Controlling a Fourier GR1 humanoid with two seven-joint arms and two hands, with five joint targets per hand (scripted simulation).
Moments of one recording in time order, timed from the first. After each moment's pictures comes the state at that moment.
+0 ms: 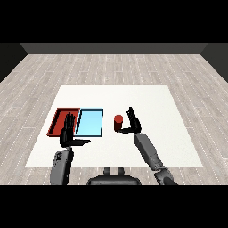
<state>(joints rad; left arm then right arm) -0.02 0.05 0.07 -1.59 0.08 -0.06 -0.42 -0.49 0.00 0.14 -0.85 -0.31 -0.03 -0.54</state>
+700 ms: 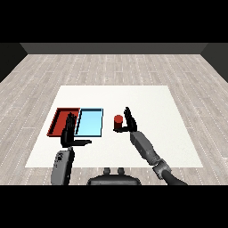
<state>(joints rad) -0.01 0.04 0.05 -1.60 0.06 -0.06 -0.42 -0.63 0.00 0.25 -0.61 -0.48 -0.08 -0.66</state>
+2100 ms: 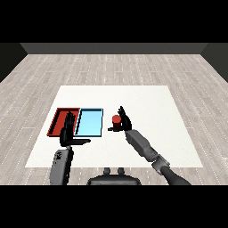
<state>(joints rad) -0.03 0.05 0.06 -1.60 0.07 -0.06 -0.40 -0.72 0.00 0.50 -0.56 -0.73 -0.16 -0.66</state>
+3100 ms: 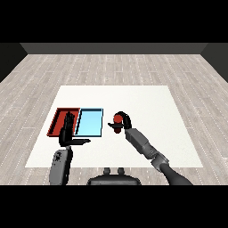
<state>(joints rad) -0.03 0.06 0.07 -1.60 0.06 -0.06 -0.39 -0.78 0.00 0.54 -0.48 -0.75 -0.39 -0.53</state>
